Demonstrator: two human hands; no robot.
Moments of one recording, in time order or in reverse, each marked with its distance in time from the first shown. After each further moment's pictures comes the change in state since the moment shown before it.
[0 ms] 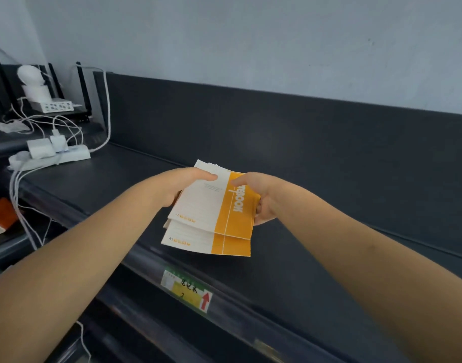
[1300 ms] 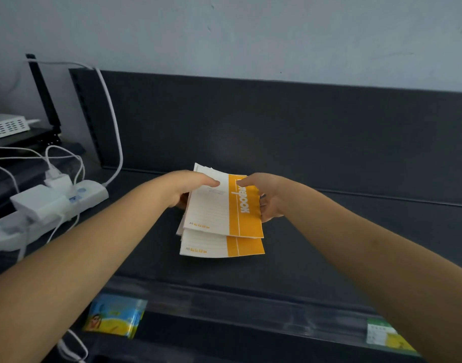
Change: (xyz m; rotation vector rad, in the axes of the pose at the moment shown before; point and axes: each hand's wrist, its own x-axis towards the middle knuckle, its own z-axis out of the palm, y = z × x) left_hand 0.140 -0.042 -0.234 0.230 -0.119 0.009; right_hand 0.108 -0.089 0.230 0.188 0.302 0.113
